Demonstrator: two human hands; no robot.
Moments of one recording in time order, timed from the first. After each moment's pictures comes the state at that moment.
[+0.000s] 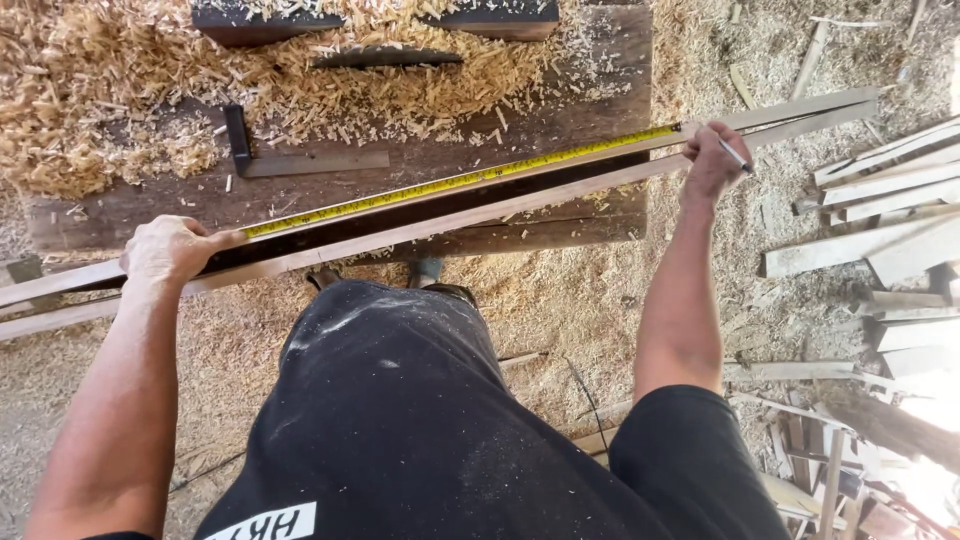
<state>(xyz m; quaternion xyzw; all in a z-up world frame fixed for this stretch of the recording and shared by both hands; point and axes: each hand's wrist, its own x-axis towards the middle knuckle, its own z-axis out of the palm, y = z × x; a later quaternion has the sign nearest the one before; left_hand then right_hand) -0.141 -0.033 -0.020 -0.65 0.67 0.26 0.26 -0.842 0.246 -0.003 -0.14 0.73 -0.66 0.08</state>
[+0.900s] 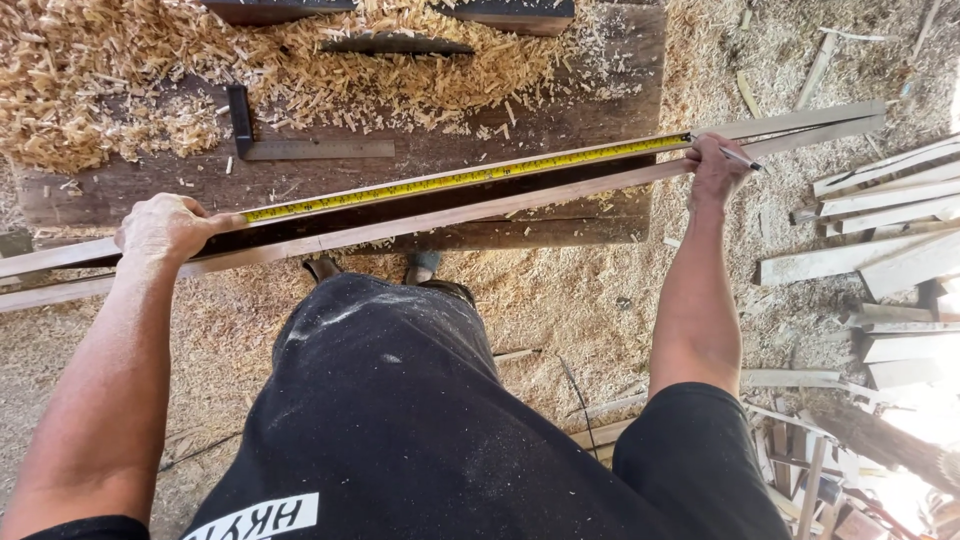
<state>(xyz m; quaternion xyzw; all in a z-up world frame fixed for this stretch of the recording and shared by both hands) -0.139 -0.035 -0.022 -0.64 0.68 0.26 0.26 -0.866 0.256 -0.019 -0.12 0.76 -0.62 0.15</state>
